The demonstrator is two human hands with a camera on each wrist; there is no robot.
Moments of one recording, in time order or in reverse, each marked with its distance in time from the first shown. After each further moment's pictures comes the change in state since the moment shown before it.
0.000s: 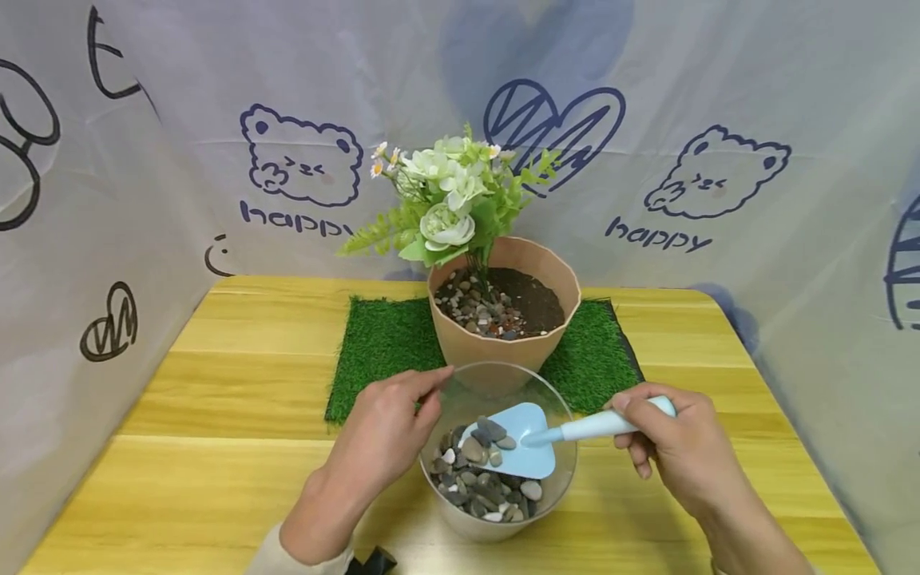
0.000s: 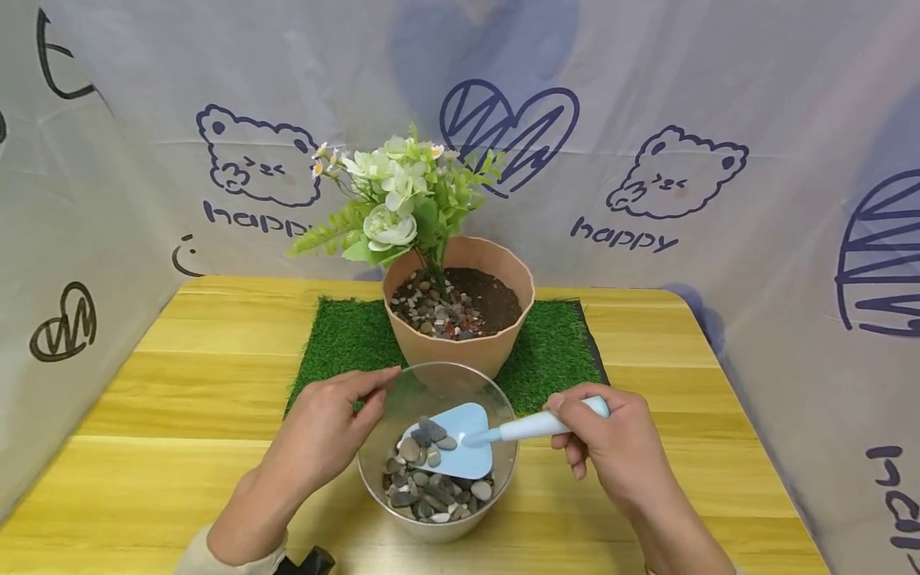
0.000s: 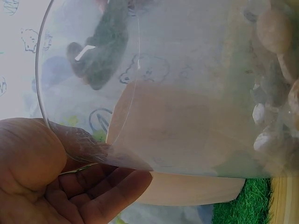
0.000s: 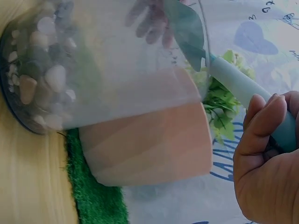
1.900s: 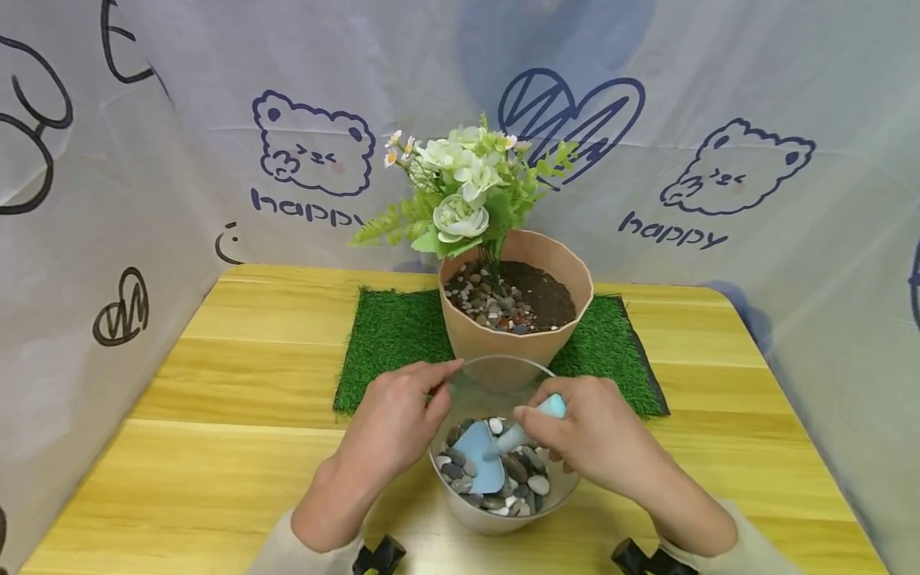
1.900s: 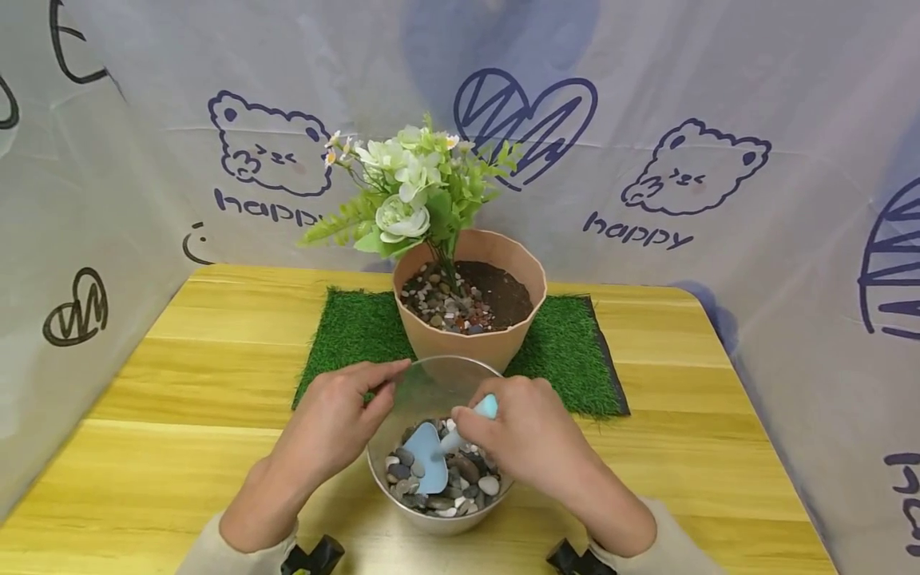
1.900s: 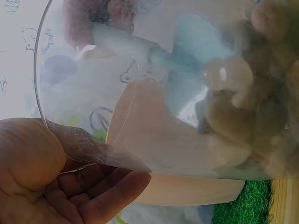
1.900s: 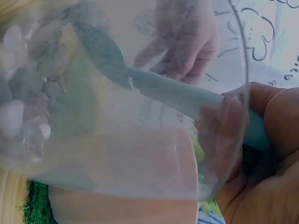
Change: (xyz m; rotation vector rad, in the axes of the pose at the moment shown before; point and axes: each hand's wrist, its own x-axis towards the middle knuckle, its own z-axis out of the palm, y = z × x) left_hand 0.000 -0.001 0.001 0.001 0.000 0.006; right_hand 0.012 -0.037 0.082 -0.697 -0.303 -0.037
